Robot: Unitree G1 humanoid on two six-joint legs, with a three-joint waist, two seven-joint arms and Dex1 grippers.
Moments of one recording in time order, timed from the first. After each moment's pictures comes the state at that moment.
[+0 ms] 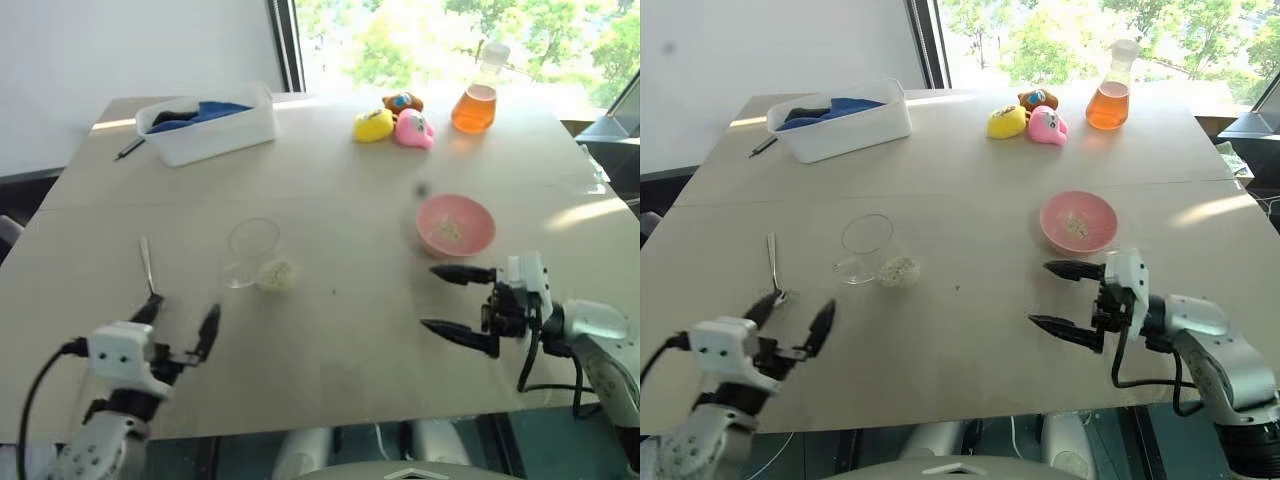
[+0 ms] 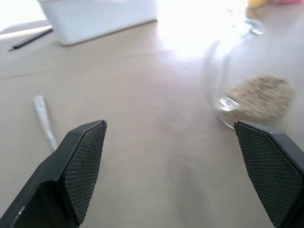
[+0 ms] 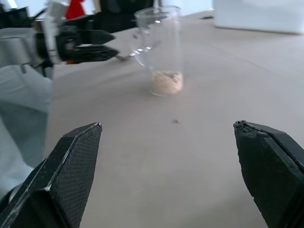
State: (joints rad) left arm 0.51 0.38 0.47 -0.53 -0.44 0.12 -0.34; right arm -0.05 -0.66 -0.02 -0.47 0.64 0.38 1.08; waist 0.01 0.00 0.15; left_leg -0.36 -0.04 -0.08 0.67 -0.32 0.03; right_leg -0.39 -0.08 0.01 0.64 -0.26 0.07
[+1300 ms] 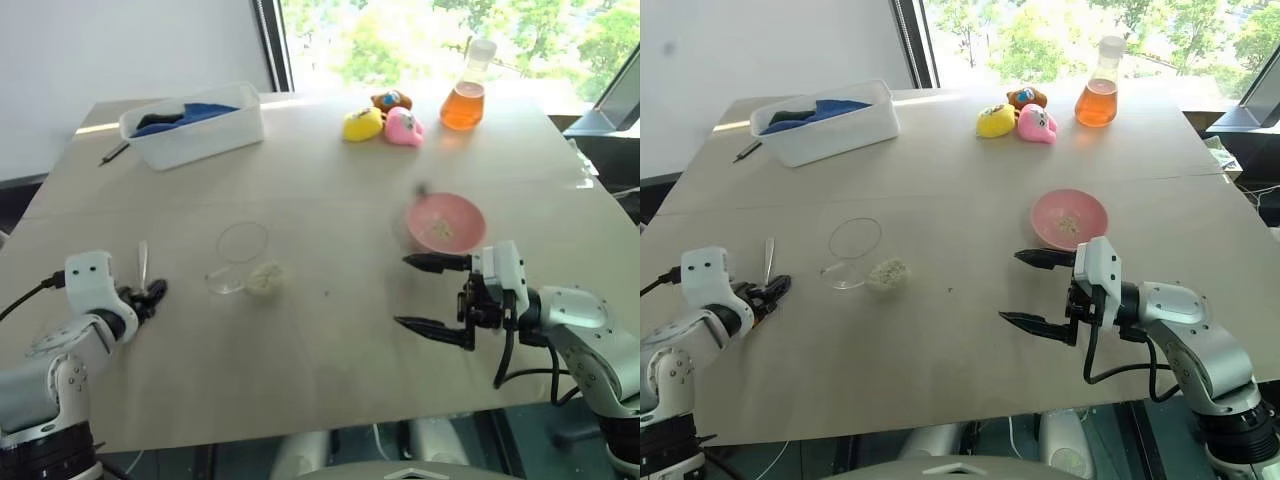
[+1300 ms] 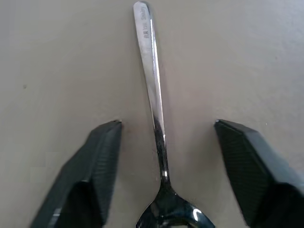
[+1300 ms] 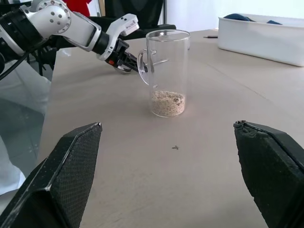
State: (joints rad) left arm 0.02 0.62 0.58 -0.23 -0.51 1.00 -0.15; right arm -0.11 -0.61 0.04 -0.50 0.59 0.36 1.02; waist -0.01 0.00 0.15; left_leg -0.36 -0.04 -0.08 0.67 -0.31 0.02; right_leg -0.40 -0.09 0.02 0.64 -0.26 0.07
